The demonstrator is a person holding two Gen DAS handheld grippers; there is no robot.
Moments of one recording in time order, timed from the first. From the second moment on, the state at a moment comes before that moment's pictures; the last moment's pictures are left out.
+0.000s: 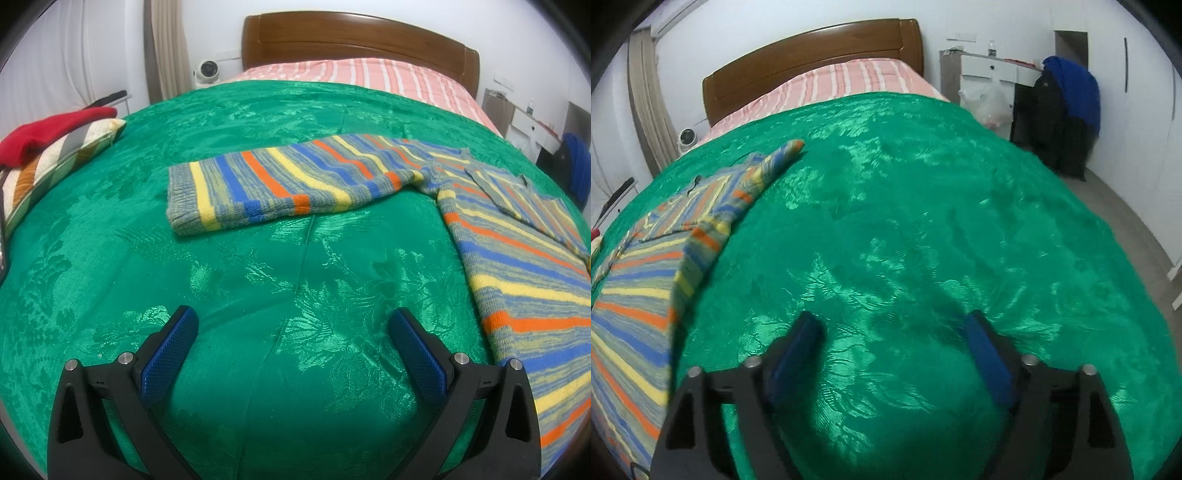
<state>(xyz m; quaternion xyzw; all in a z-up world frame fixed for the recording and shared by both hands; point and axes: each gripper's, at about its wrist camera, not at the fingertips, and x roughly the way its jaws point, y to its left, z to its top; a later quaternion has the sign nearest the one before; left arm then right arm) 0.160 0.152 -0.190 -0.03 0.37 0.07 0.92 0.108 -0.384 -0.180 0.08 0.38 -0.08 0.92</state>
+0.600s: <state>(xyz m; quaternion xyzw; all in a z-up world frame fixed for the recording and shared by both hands) 0.161 0.152 -0.190 -0.03 0.37 0.08 0.92 0.107 -0.376 -0.191 0.07 0.38 -0.08 0.92</state>
